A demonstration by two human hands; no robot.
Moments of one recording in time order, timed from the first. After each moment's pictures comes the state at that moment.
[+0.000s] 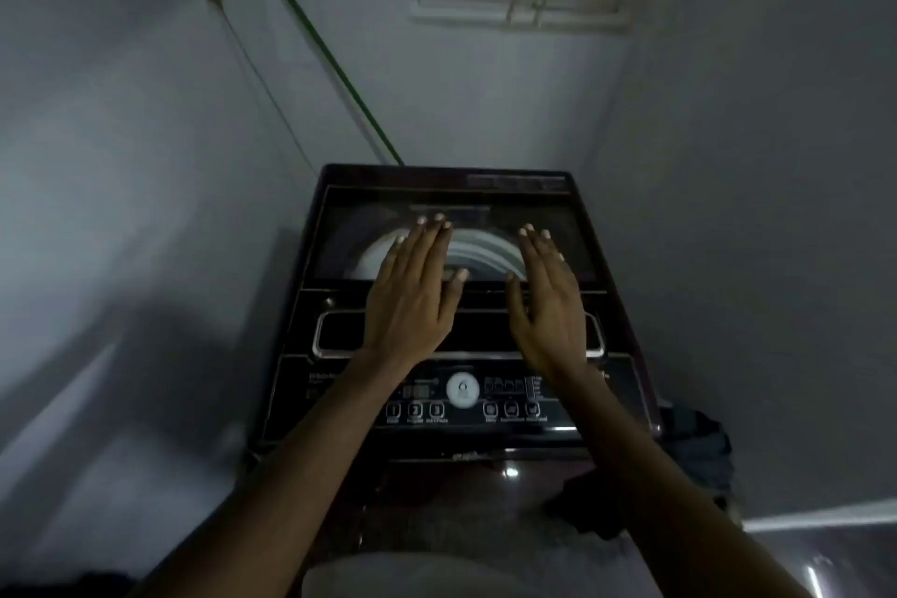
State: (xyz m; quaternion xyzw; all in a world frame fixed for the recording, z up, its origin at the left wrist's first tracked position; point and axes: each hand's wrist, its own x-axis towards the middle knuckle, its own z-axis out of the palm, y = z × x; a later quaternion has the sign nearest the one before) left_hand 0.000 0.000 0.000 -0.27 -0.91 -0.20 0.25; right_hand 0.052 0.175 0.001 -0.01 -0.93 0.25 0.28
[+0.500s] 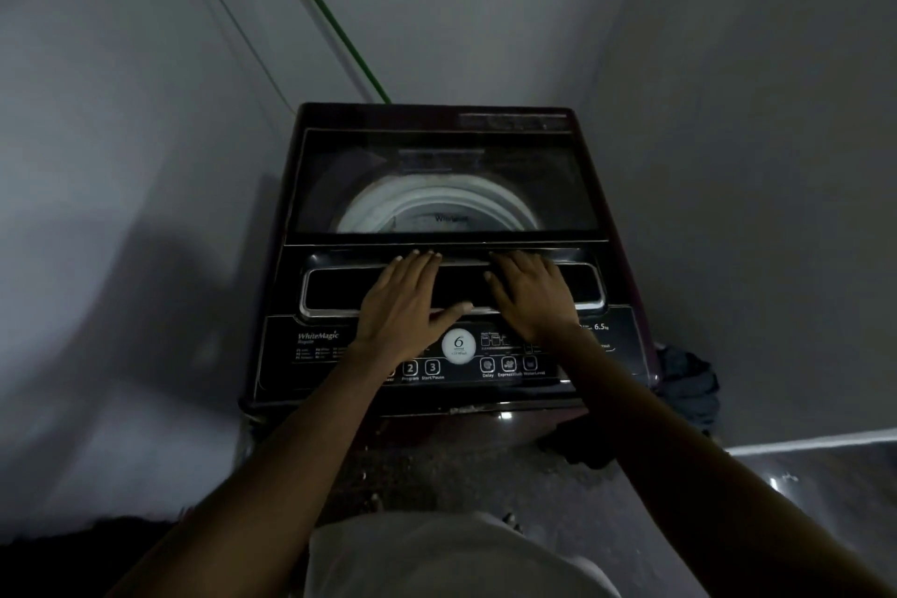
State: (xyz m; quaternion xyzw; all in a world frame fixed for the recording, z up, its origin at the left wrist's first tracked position) left_hand 0.003 -0.008 -0.072 -0.29 -0.95 -0.07 0.04; right_hand 0.038 0.197 -0.059 -0.01 -1.00 0.09 0.03
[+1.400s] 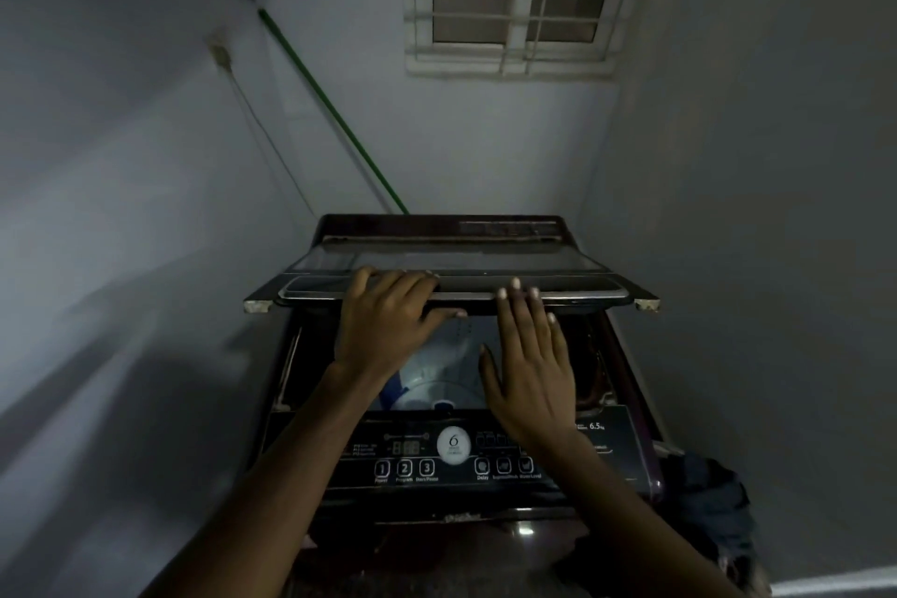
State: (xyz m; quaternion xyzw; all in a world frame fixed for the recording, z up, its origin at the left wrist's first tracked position) left_hand -0.049 -0.005 0.027 -0.29 -0.85 -0.08 0.44; right_hand 0.061 0.172 0.002 0.00 -0.96 0.09 0.27
